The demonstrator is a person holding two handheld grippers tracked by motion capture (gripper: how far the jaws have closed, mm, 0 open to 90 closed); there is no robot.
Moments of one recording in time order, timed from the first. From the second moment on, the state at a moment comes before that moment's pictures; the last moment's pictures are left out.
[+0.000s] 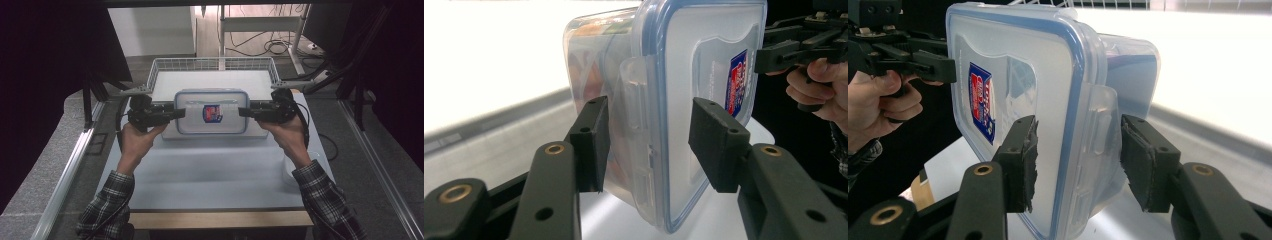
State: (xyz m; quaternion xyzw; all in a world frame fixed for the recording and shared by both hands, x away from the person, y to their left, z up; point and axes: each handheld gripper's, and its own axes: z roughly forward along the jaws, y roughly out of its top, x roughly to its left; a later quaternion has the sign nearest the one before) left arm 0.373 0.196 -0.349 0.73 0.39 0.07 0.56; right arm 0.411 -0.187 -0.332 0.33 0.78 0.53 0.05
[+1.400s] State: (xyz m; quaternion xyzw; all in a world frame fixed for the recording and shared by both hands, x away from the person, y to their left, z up) left arm 0.446 0.197 -0.320 0.70 0.41 0.10 0.58; right arm 0.490 -0.179 -0.297 0.37 0.75 0.55 0.06
